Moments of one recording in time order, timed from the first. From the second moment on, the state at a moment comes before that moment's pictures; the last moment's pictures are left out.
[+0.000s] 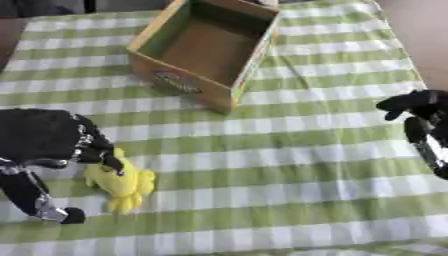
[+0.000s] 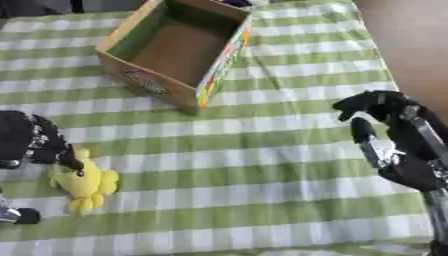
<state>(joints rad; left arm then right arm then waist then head) -0.17 1.06 -0.22 -1.90 -0.78 -0.70 -0.40 -0.23 -0.30 0.00 -1.82 0.02 -0.35 0.44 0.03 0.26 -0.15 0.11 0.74</state>
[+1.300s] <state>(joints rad) -0.20 1.03 -0.20 -1.89 -0.85 -0.72 -0.26 -0.23 -0.30 0.00 -1.82 0.02 -0.35 0.44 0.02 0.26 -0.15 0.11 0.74</state>
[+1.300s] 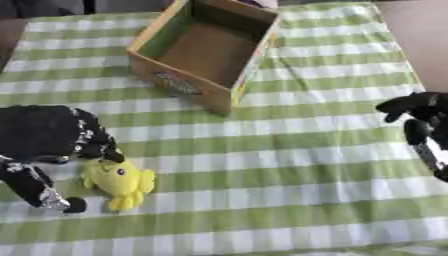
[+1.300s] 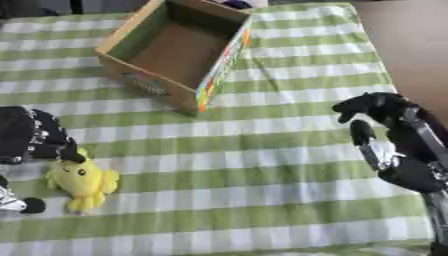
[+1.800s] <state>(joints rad) -0.23 1.03 -0.19 -1.90 -0.81 -0.71 -0.28 -0.23 -0.30 0.00 -1.82 0.02 -0.35 0.44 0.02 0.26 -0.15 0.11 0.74</state>
